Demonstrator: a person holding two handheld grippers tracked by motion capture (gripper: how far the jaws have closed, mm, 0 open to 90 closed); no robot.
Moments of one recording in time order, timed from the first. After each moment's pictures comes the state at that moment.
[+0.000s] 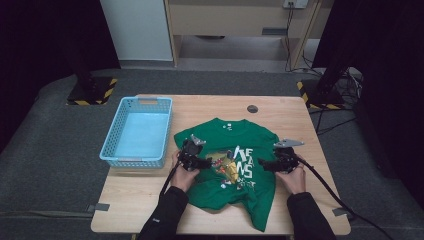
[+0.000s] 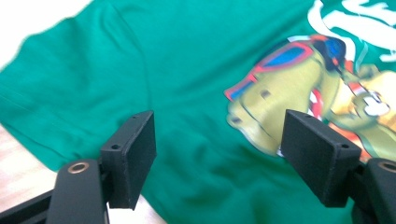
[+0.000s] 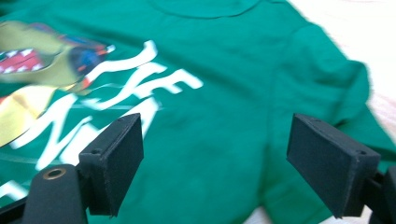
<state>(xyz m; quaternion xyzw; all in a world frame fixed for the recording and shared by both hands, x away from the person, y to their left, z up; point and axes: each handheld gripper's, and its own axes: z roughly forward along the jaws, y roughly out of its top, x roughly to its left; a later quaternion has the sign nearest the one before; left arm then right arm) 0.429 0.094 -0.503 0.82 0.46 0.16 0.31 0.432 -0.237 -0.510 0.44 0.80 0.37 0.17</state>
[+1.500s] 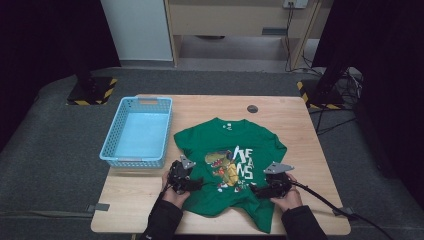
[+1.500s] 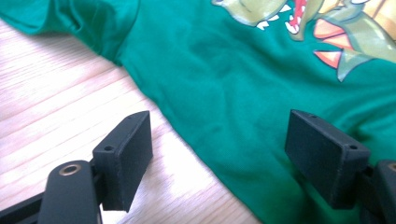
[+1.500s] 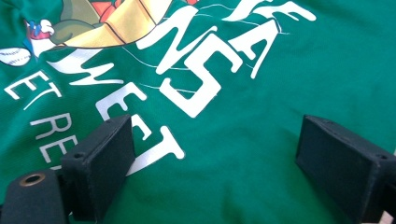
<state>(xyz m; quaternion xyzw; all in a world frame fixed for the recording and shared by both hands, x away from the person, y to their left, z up) 0.368 0.125 -0.524 0.81 0.46 0.17 0.30 0.367 -0.212 -0.536 0.38 0.84 0.36 0.15</state>
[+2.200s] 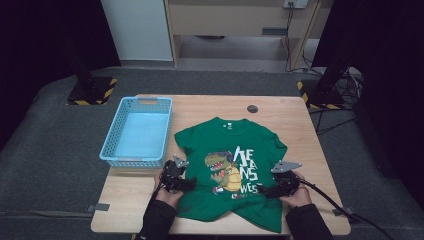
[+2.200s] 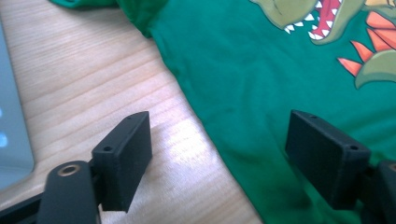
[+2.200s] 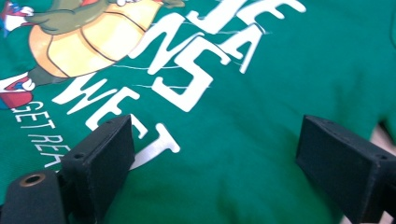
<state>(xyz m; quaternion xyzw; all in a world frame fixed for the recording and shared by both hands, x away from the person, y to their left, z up) 0.367 0.143 -0.518 0.82 0.47 0.16 0.29 0.373 -0.237 -0.533 0.35 0.86 0.36 0.13</state>
